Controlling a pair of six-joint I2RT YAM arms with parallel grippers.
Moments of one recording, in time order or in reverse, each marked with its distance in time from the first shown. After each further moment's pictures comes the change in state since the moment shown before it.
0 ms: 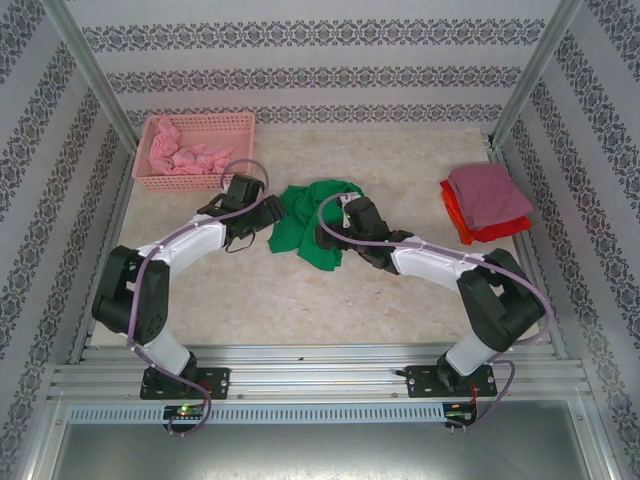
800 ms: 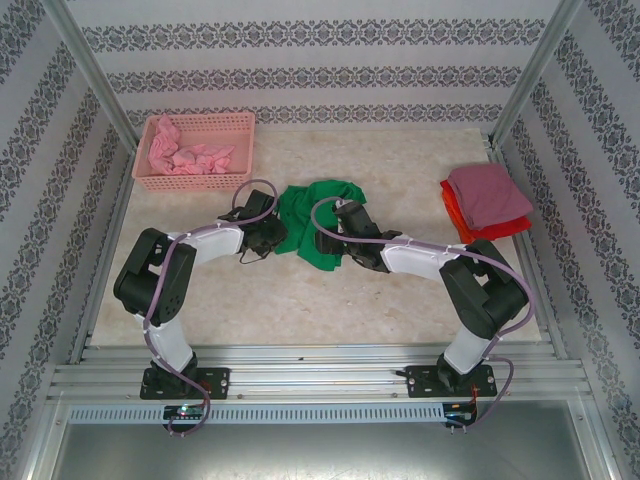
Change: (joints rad) left arm -0.060 0.140 -0.034 0.072 0.089 -0.274; right arm 0.013 0.081 0.019 -0.014 -0.001 0.059
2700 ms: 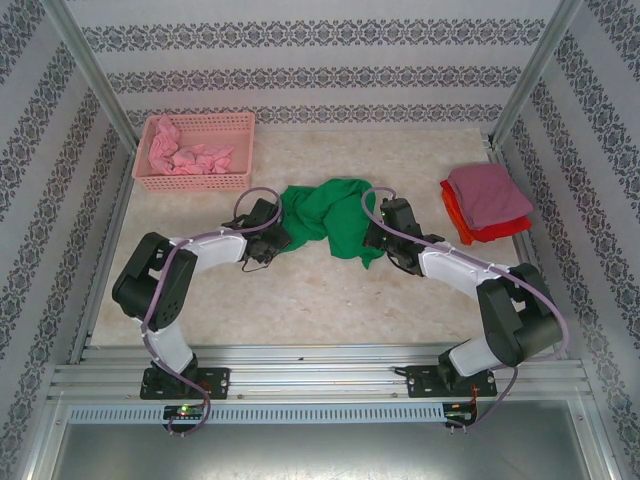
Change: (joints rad) left arm -0.051 -0.024 -0.056 -0.004 -0.078 -0.031; right arm -0.220 -0.218 -0.161 -0.038 0.008 0.132
